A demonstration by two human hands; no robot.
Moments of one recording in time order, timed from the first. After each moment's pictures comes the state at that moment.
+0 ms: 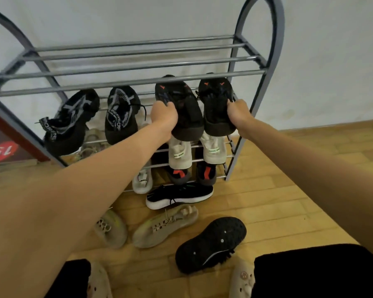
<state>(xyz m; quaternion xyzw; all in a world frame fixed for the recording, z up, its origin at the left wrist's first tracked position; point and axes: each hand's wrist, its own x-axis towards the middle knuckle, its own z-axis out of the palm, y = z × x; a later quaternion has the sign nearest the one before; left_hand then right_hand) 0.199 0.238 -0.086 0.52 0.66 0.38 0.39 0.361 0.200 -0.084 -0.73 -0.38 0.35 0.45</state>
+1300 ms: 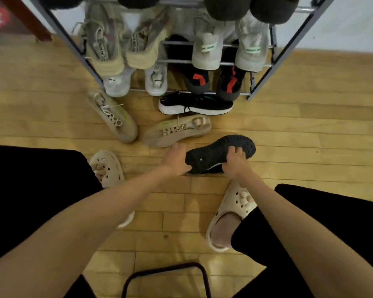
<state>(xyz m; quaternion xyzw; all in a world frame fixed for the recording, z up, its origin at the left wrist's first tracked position) 0.099 0.020 -0.359 0.71 0.59 -0.10 0.37 0.295 -0.019 -0.343 -0.75 -0.56 0.35 -0.09</state>
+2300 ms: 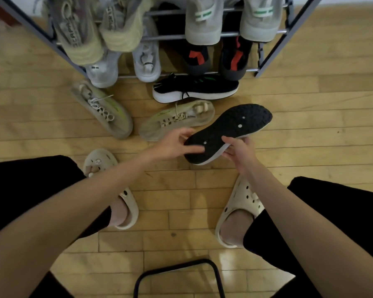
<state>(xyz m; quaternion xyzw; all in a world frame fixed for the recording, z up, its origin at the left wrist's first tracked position) 0.089 0.061 -0.353 0.64 0.49 0.00 0.59 0.286 -0.007 -0.366 -0.68 -0.04 0.60 0.42</state>
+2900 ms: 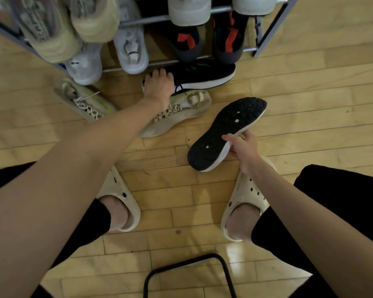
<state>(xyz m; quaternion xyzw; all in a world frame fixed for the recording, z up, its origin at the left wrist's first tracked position) 0.117 0.185 -0.390 0.84 0.50 -0.23 0.01 0.286 -0.015 -0.382 -0.73 -0.05 0.55 0.39</state>
